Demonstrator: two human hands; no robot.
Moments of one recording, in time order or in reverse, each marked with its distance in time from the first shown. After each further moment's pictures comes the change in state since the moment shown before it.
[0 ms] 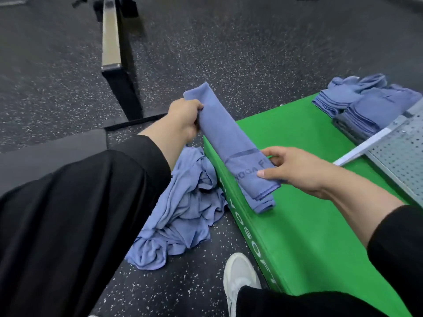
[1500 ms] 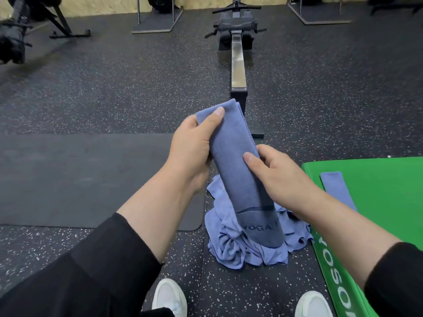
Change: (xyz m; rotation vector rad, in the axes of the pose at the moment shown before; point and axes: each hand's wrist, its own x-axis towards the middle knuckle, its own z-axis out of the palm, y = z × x) left_hand -0.175 0.050 -0.269 -0.296 0.140 0.355; right_hand -0.025 -0.172 0.269 -0.230 -0.070 -0.565
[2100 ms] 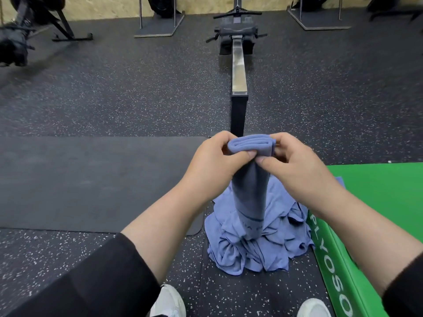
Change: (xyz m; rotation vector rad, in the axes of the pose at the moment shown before) left_hand -0.017 -0.009 0.003 0.652 -0.190 0.197; right_hand 0.004 -0.006 -0.026 0.201 0.057 -0.081
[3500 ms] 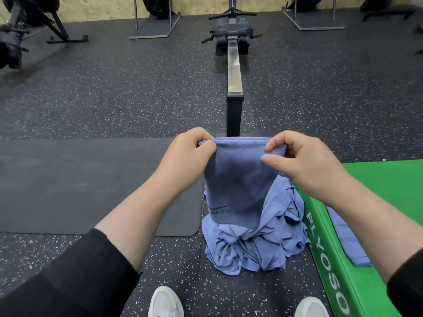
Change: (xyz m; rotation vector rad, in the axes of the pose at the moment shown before) left_hand 0.011 -0.008 -0.030 0.243 0.098 -0.025; right_hand 0.005 0.008 -0.031 -0.272 0.045 -0.051
